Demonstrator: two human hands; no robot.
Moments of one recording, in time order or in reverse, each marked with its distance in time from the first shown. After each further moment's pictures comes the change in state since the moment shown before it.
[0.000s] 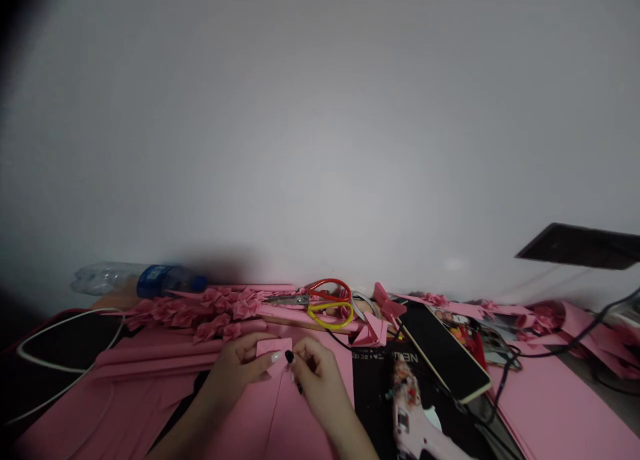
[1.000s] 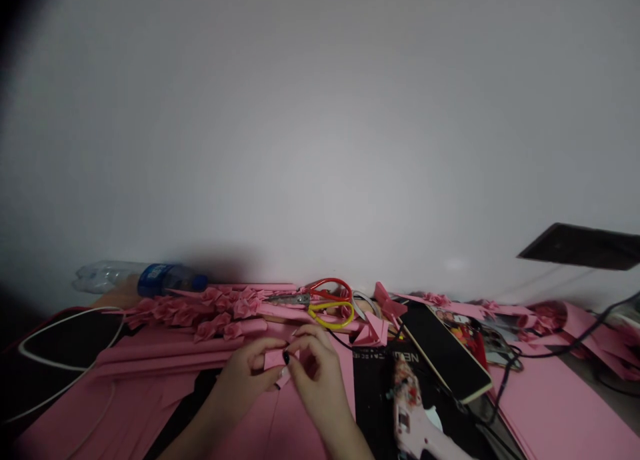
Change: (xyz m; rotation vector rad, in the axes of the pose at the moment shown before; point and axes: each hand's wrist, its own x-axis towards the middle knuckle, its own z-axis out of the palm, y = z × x) left_hand -0.007 -0.004 0.012 0.223 0.008 0.091; right_hand -0.003 -0.013 0.004 -0.251 0.208 -0.234
